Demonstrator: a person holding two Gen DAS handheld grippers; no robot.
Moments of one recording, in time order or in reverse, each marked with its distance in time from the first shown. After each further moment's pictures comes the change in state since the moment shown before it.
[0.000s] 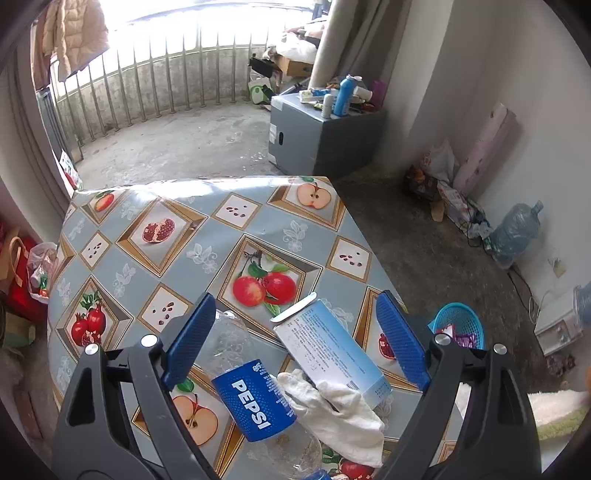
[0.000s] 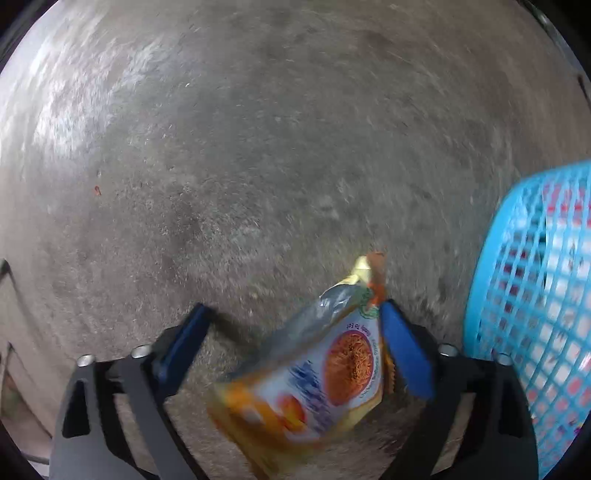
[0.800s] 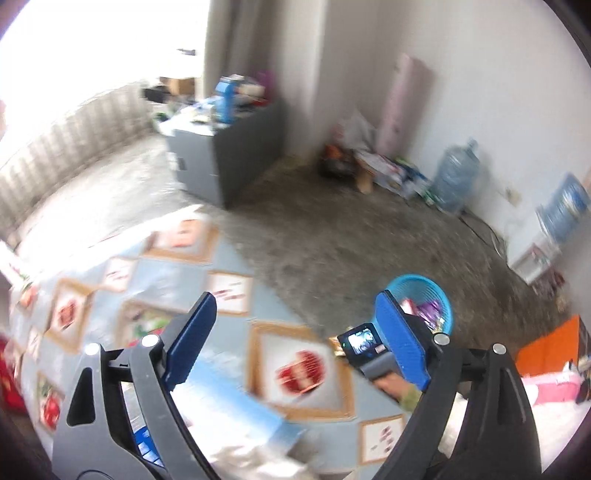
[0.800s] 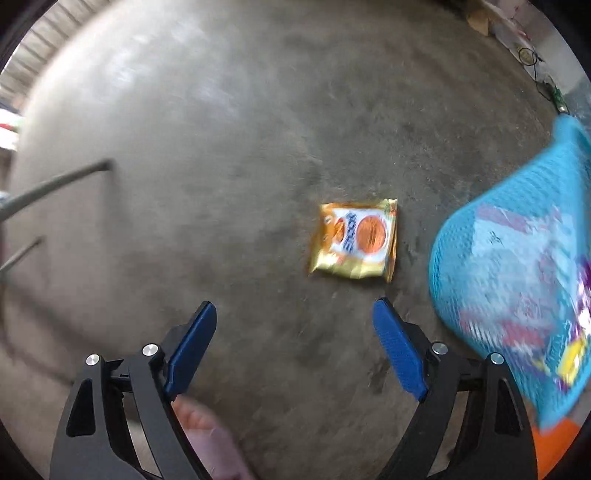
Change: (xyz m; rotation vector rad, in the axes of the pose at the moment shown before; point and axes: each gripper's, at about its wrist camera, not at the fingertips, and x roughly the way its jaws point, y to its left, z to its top) left arm 0.030 -0.127 0.020 0.306 -0.006 -0.185; right arm -0.116 0.044 -0.101 -0.305 -0.170 0.000
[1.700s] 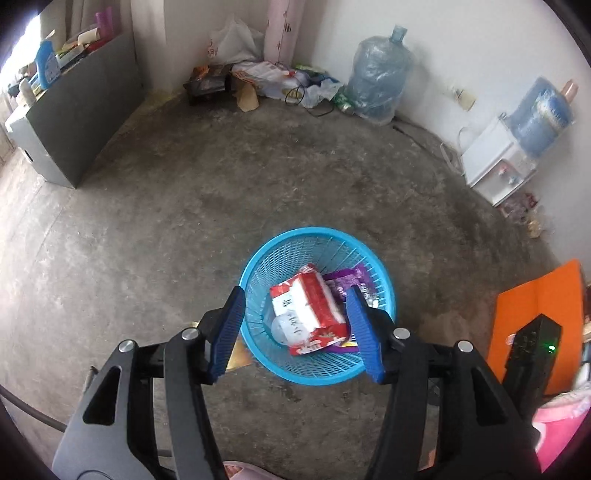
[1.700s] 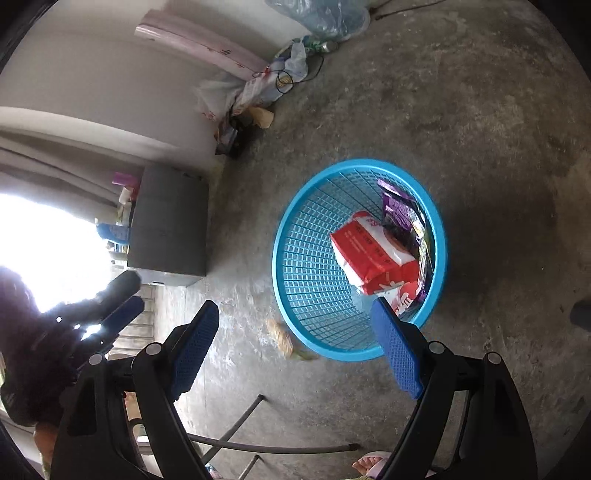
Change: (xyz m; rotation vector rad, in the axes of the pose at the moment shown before) left arm 0.307 -0.303 -0.029 0.222 0.289 -0.278; right arm -0.207 -0.279 -0.184 1.053 -0.584 0.584
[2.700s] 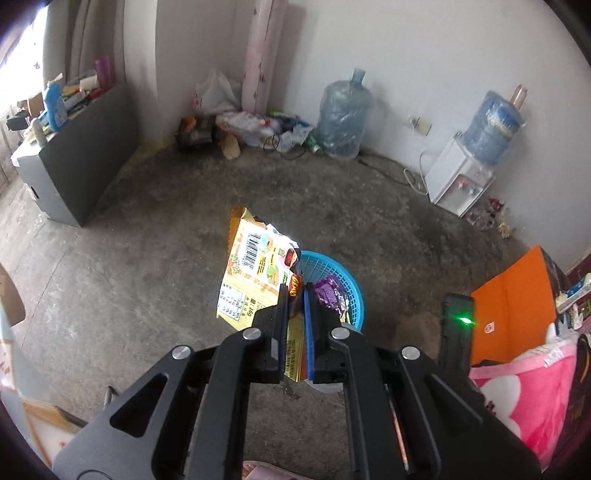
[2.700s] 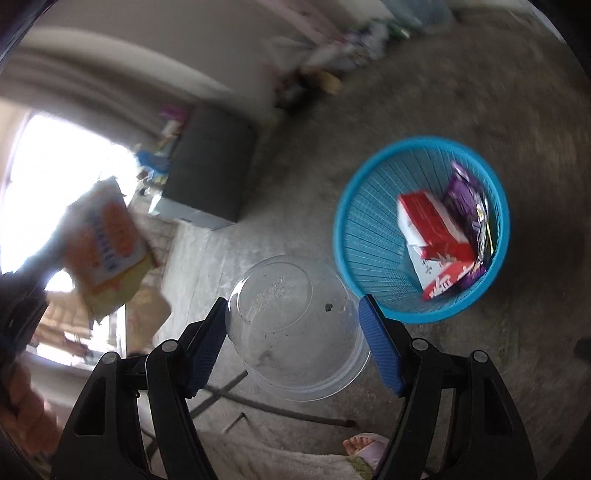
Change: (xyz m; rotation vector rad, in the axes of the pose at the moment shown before) left arm -0.118 0.004 -0.023 0.094 -0.141 -0.061; right arm 0.009 0.054 -0.034 -0.202 0.141 0.067
